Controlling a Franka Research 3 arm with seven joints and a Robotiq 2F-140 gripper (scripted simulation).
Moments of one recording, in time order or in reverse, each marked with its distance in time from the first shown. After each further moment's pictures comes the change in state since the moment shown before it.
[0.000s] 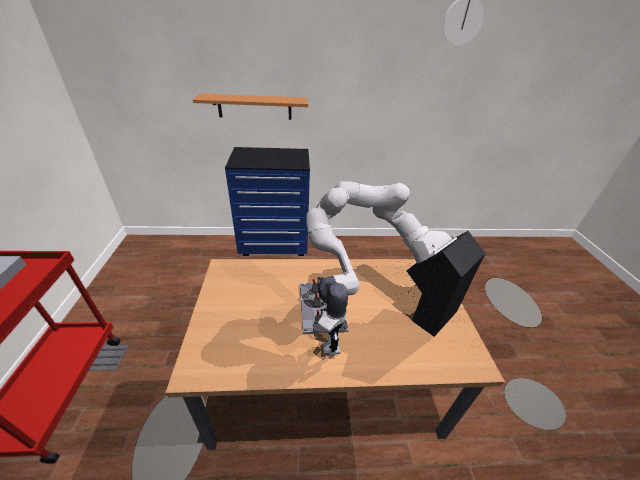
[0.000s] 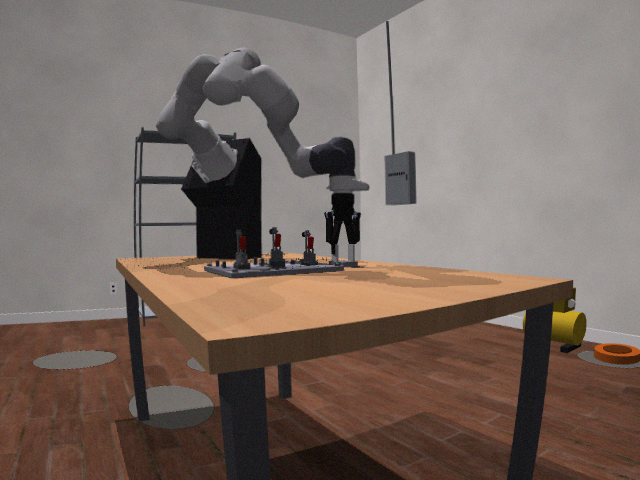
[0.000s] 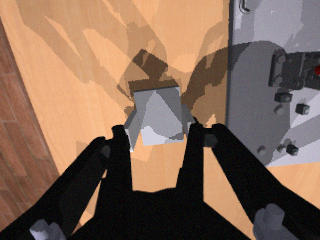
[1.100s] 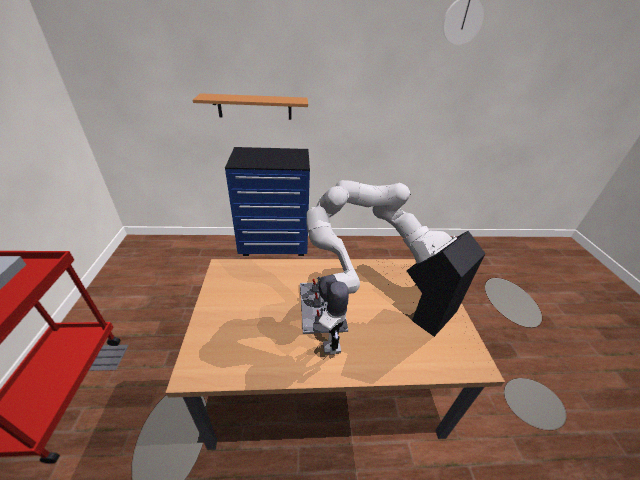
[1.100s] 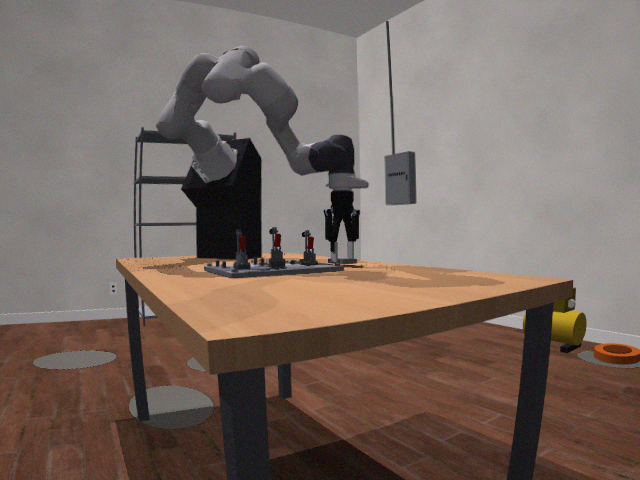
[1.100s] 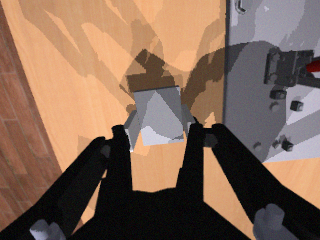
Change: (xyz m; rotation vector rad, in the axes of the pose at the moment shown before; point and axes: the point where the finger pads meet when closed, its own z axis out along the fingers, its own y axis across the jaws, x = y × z) arm -0.003 0.001 -0.008 0.001 -0.002 -0.004
